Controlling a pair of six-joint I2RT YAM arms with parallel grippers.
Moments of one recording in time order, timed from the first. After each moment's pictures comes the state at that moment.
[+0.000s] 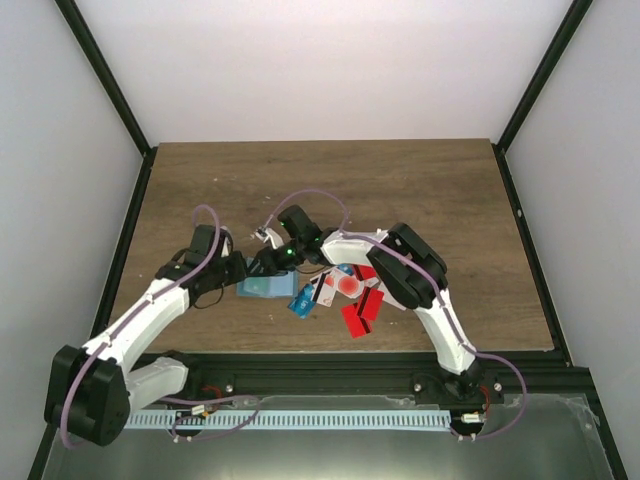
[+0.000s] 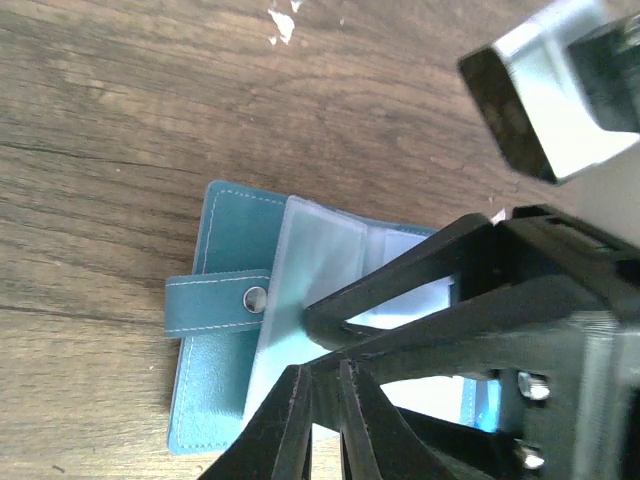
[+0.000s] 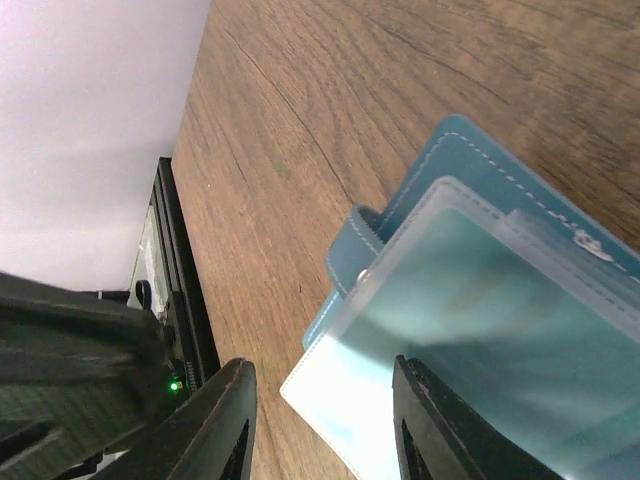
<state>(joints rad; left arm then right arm) -0.34 1.11 0.65 -0.49 0.10 -0.61 0.84 2.22 1.46 0.02 -0.82 0.61</state>
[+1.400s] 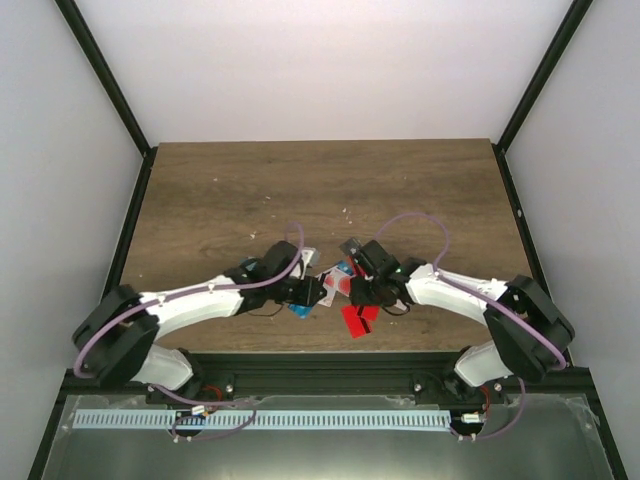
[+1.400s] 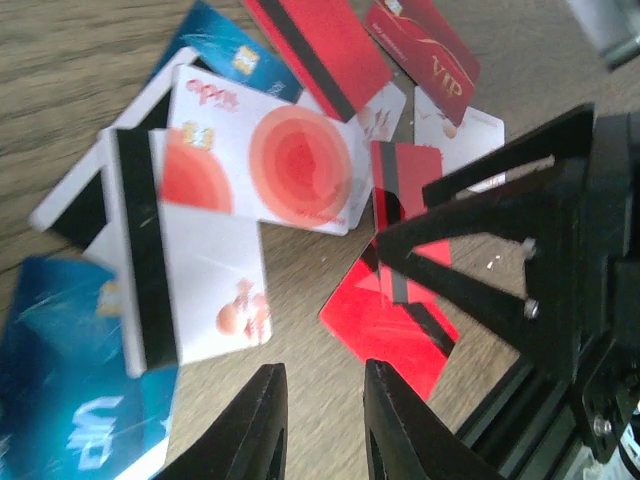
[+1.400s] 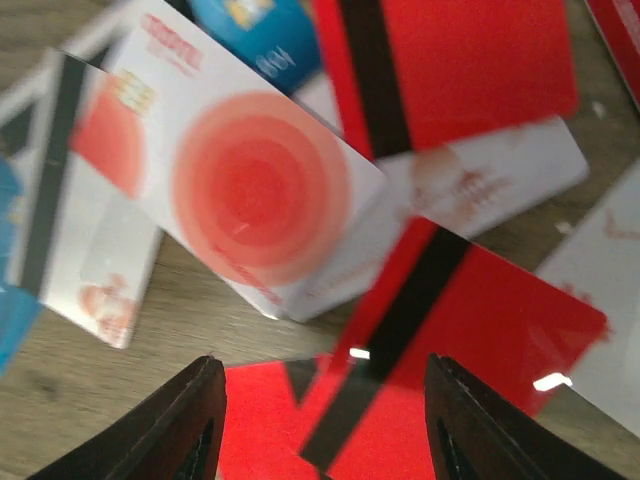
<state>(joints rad) -0.83 1.37 0.68 -0.13 0.28 -0.64 0.76 1.43 0.75 -0.46 -0.05 0.68</state>
